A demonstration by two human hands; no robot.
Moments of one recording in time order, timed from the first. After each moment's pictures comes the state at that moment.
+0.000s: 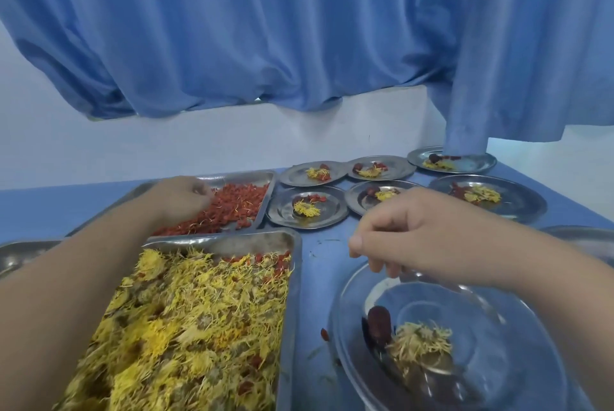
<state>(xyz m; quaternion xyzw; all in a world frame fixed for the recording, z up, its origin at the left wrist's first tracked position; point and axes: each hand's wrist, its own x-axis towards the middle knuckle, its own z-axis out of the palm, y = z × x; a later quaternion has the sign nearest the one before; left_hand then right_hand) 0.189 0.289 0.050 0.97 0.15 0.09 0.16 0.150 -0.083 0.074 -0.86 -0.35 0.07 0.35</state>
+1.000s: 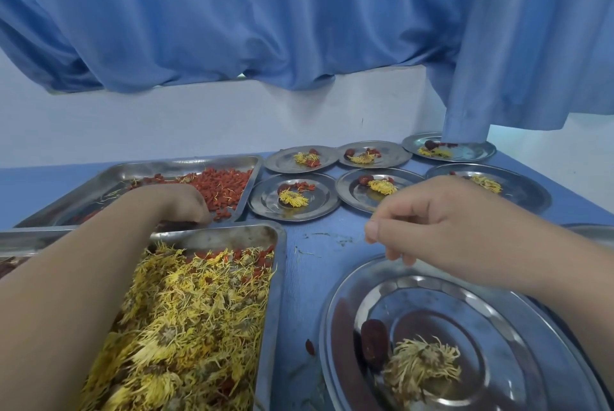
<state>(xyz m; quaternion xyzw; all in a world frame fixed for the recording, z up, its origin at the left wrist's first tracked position) 0.249 0.295 0.018 0.96 0.19 -0.15 0.11 0.176 -0.092 0.062 -0.89 -0.33 -0.01 0.32</state>
